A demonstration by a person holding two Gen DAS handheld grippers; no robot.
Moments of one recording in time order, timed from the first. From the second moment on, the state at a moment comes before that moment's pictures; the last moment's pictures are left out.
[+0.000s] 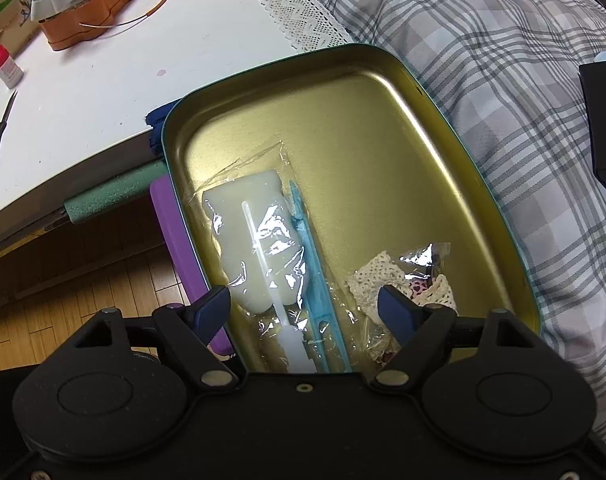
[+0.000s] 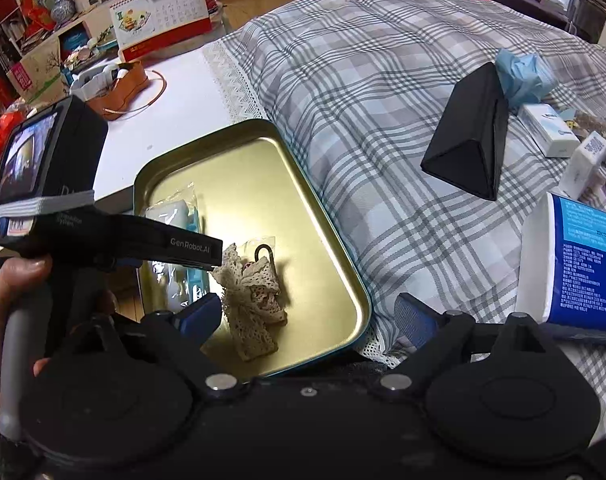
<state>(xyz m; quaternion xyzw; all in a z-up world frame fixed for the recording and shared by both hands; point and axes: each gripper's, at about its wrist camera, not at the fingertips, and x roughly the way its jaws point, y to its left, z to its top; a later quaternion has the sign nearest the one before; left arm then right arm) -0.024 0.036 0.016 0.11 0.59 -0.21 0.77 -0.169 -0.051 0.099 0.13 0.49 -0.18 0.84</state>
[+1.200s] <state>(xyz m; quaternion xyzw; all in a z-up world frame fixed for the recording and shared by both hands) -0.101 -0.107 0.123 0.19 0.49 -0.36 0.77 -0.288 -0.278 0.181 0.25 0.30 -0.46 0.80</state>
